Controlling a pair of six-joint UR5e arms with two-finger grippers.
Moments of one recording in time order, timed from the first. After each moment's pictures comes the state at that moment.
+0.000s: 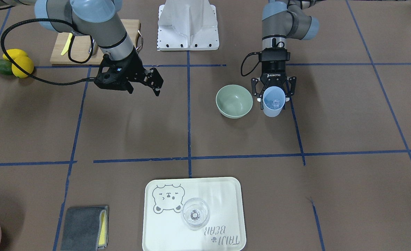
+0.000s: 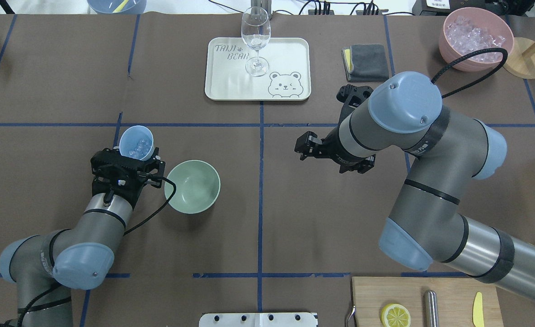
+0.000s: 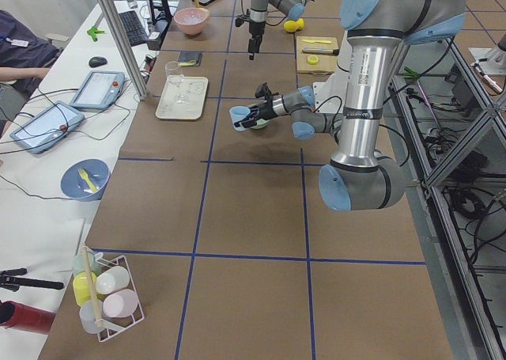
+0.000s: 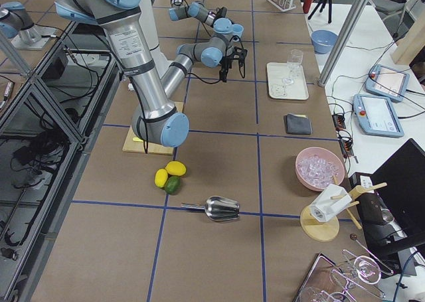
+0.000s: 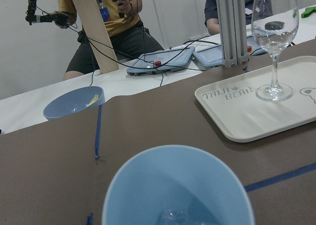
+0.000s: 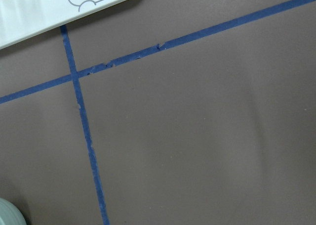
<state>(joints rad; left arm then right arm) -0.24 -1.74 -1.85 -2.14 -0.65 -0.97 0.60 -1.08 1.91 -1.49 1.95 1.48</state>
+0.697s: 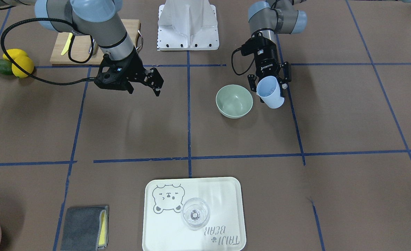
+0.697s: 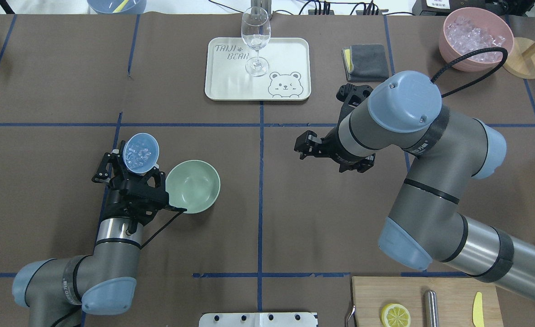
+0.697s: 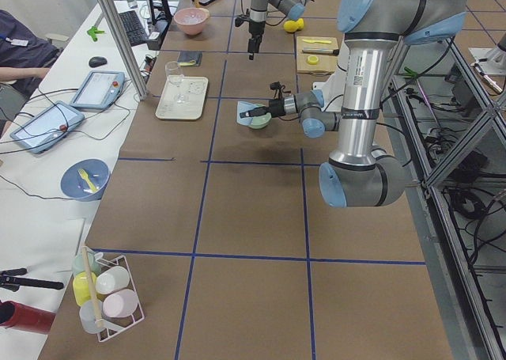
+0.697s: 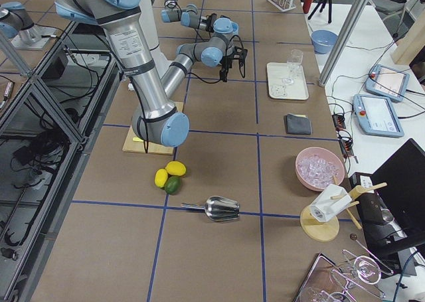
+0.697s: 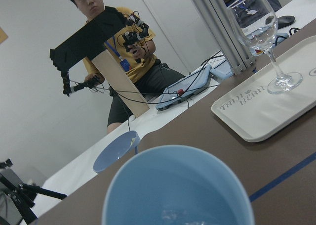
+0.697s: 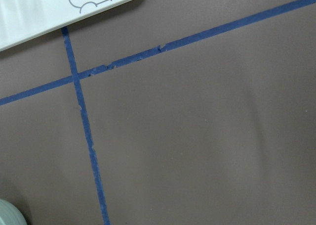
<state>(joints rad) -0.15 -1.76 -1.82 -2.02 -0.32 -0.62 0.60 -1.08 1.91 -1.49 1.95 1.48</state>
